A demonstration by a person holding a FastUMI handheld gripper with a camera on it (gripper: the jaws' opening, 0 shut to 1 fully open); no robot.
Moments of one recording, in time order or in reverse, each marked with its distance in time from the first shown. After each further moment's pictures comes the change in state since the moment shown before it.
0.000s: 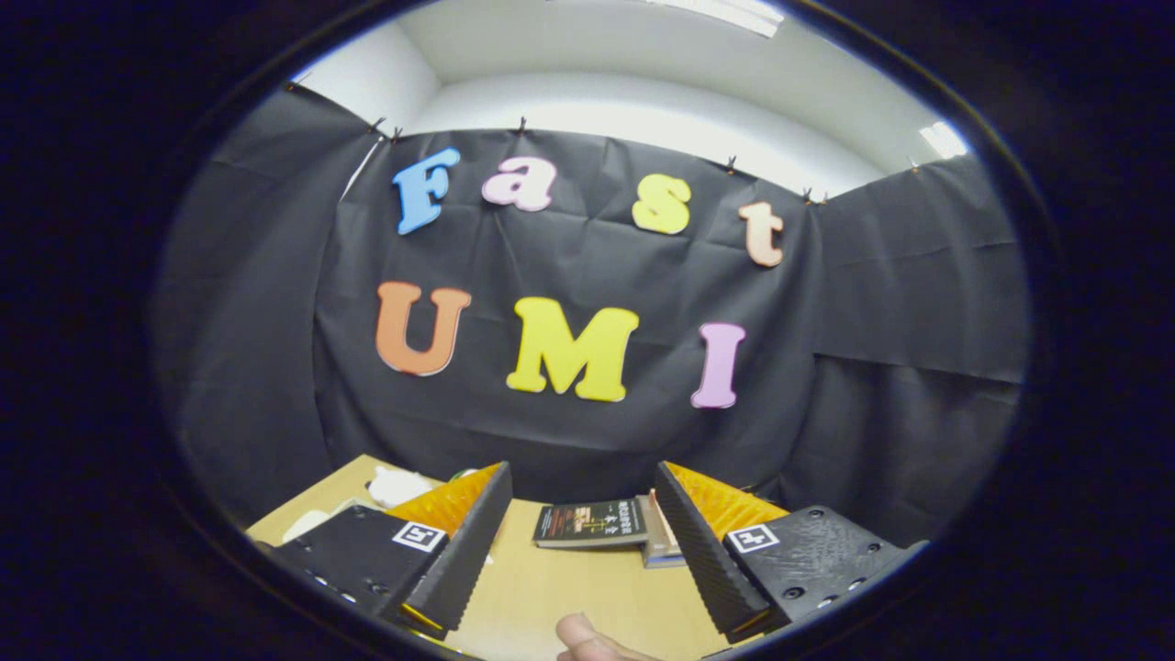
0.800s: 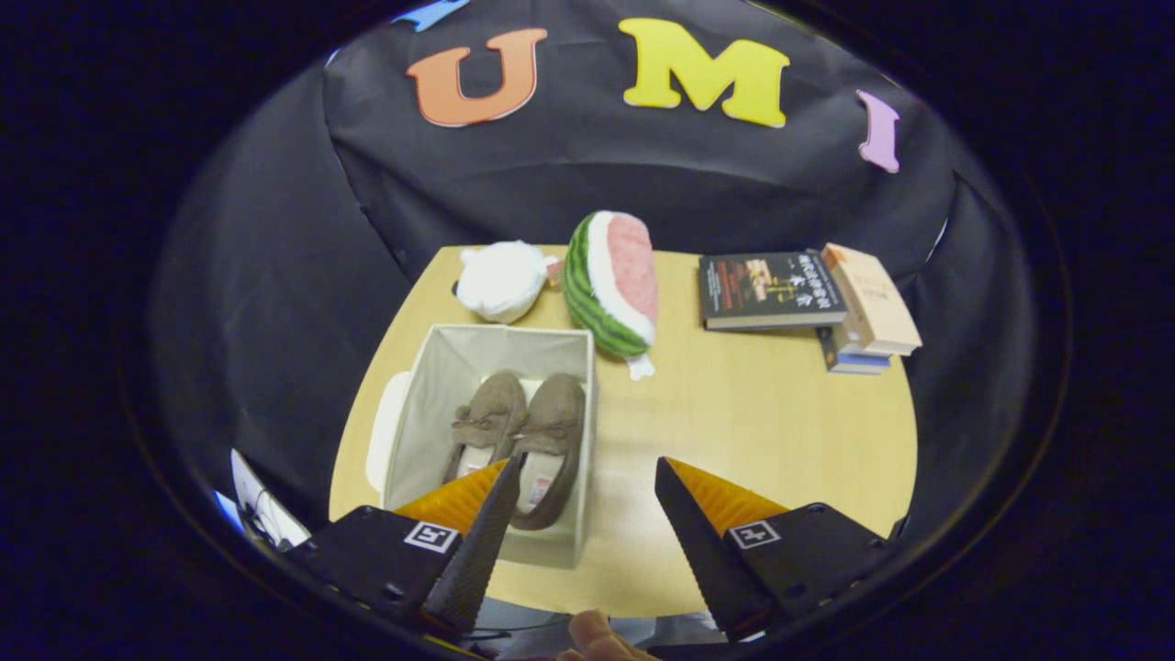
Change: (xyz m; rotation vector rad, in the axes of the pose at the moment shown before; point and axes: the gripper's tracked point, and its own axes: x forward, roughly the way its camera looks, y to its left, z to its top) arm 0.059 0.205 -0.223 0.006 0.905 0.233
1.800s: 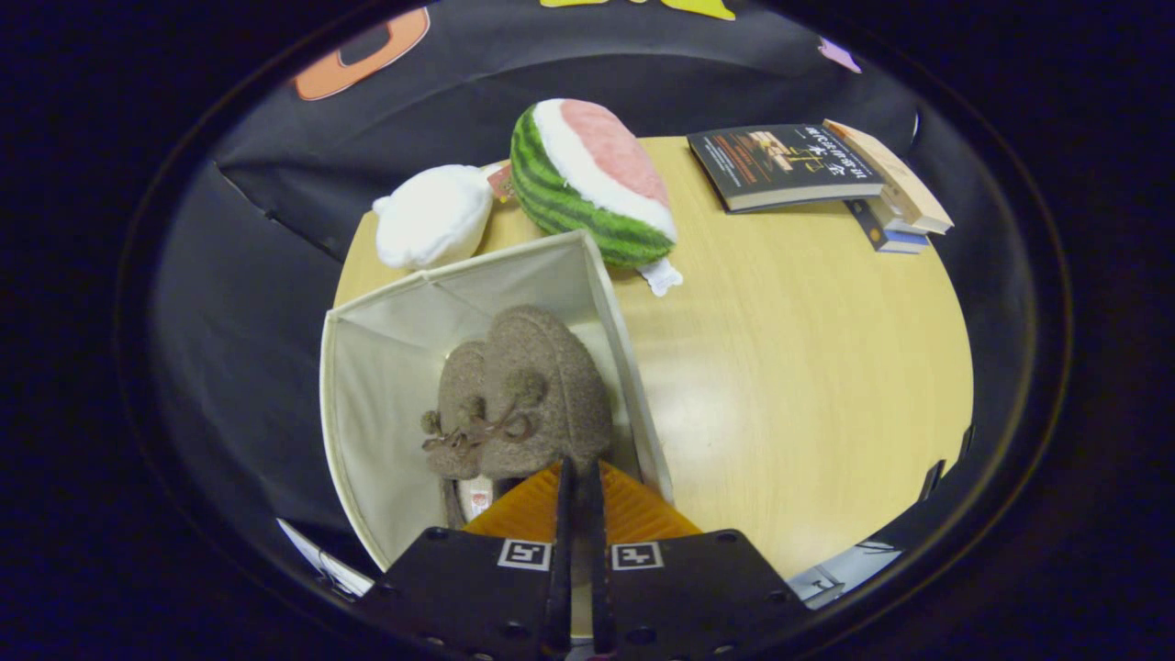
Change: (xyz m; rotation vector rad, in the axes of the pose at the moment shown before) arm 0.136 0.062 -0.053 0.289 0.358 -0.038
